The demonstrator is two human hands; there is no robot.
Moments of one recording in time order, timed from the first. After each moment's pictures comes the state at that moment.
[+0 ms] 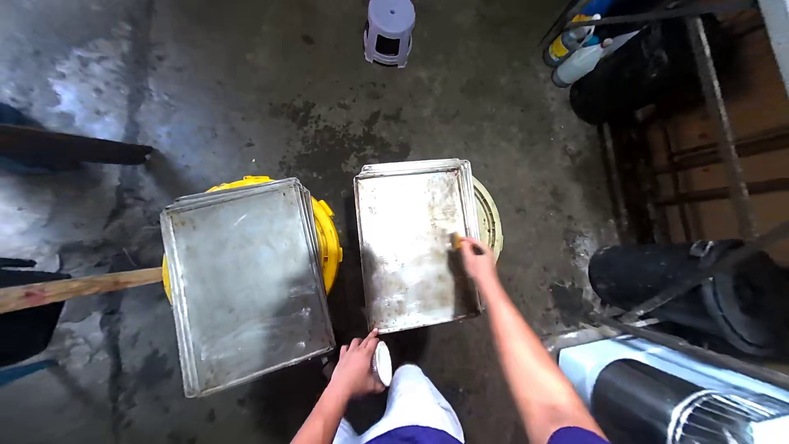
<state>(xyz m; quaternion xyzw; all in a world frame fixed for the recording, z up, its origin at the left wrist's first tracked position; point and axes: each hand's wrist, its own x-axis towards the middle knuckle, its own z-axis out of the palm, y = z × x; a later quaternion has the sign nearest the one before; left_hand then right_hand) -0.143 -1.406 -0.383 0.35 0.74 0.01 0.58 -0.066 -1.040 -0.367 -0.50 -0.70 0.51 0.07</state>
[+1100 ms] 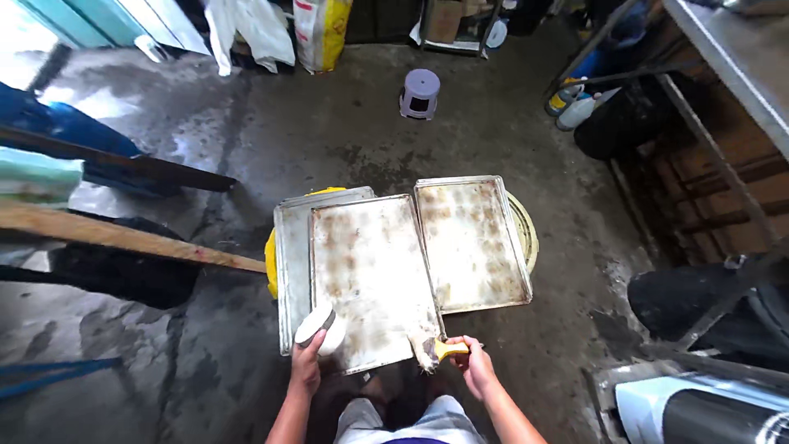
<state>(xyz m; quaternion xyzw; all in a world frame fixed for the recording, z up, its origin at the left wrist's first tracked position) -0.233 -1.644 -0.335 -0.15 0.66 0.71 0.22 0.006 -1.376 -0.326 -0.59 -0.36 0.72 0.07</state>
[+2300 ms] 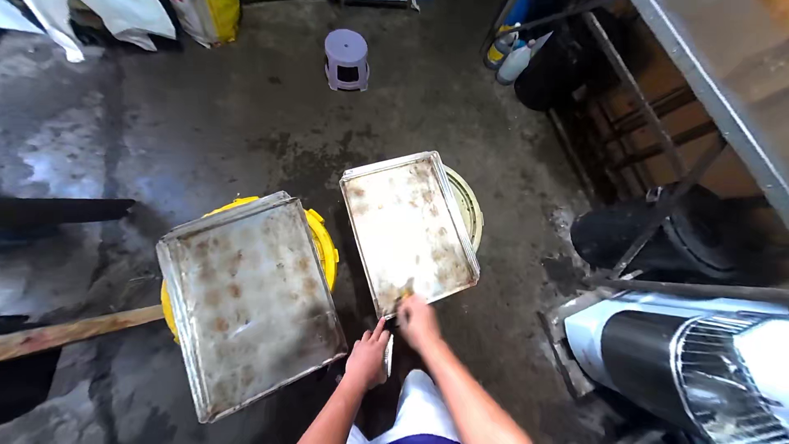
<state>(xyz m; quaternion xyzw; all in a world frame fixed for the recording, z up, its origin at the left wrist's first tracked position) -0.124 -1.417 -0.392 0.47 0.71 -0.07 0.52 -0.029 -1.268 -0.351 -0.44 -0.80 0.38 -0.17</state>
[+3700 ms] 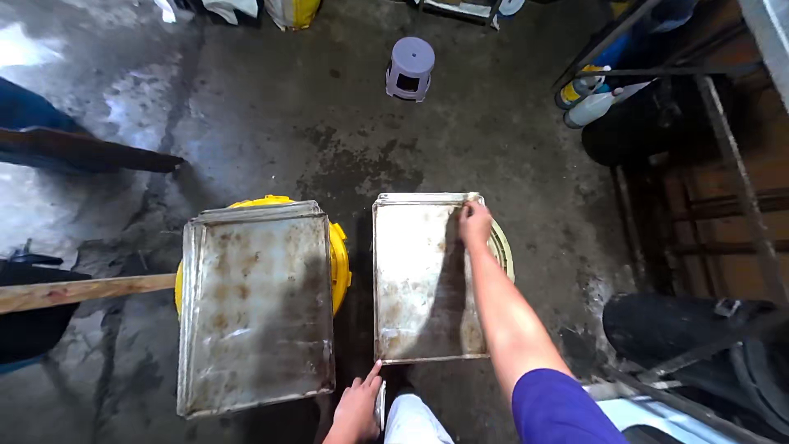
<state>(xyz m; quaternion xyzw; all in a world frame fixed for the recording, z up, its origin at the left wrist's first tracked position) -0.119 -1.403 -0.398 0.32 0.74 -0.04 0.60 -0.235 -0.966 -0.361 -0.49 -0.83 0.28 -0.06</state>
